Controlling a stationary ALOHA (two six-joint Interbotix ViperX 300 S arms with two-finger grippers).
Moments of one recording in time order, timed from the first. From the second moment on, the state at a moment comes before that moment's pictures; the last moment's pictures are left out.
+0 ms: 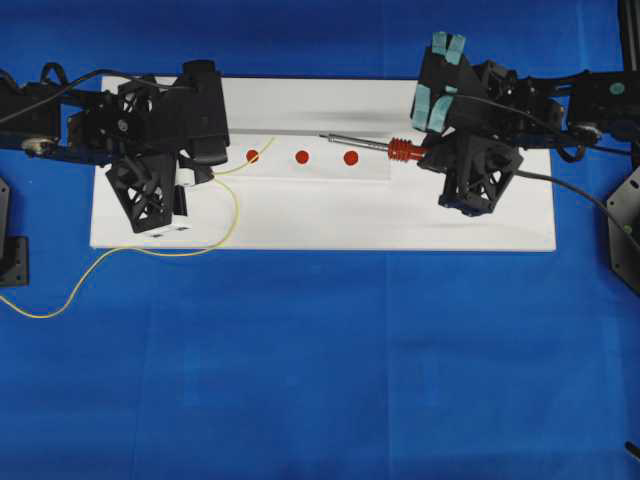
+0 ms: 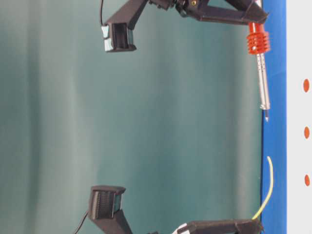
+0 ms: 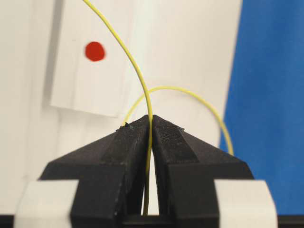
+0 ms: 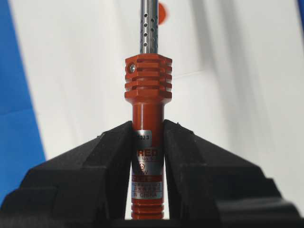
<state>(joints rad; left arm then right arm) 0.12 -0.23 0.71 0.00 0.46 -0.04 -0.22 -0.24 0.75 0.05 0.48 0.14</state>
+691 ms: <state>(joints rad) 0.10 -0.22 0.69 0.00 0.57 -0.08 -0.22 -0.23 0.73 0.04 0.50 0.14</state>
